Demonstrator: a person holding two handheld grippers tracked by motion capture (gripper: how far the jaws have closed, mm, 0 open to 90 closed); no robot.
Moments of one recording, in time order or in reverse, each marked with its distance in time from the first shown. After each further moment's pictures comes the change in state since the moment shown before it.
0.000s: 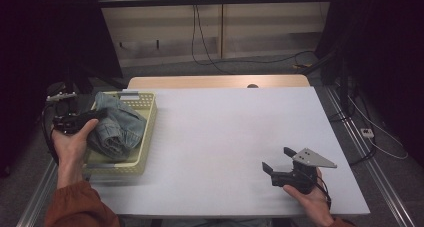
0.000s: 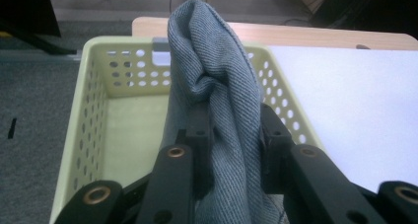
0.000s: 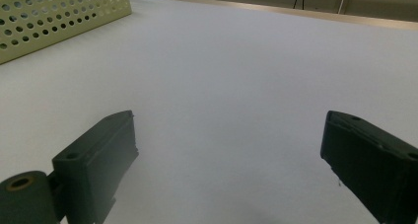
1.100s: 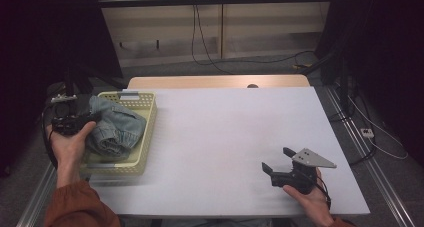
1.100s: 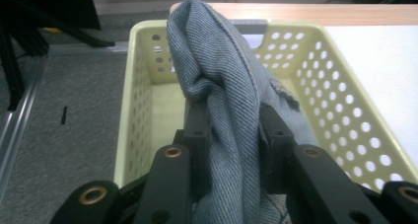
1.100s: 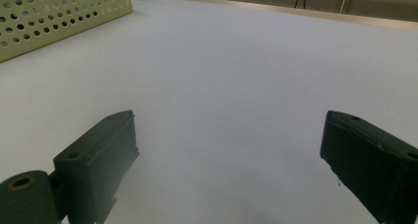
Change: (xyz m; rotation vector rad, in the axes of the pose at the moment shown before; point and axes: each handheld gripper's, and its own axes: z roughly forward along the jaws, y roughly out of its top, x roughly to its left) left arm 0.010 -0.005 0.007 0.054 0.132 0.058; right arm 0.001 0.000 0.000 0.002 0.000 -0.008
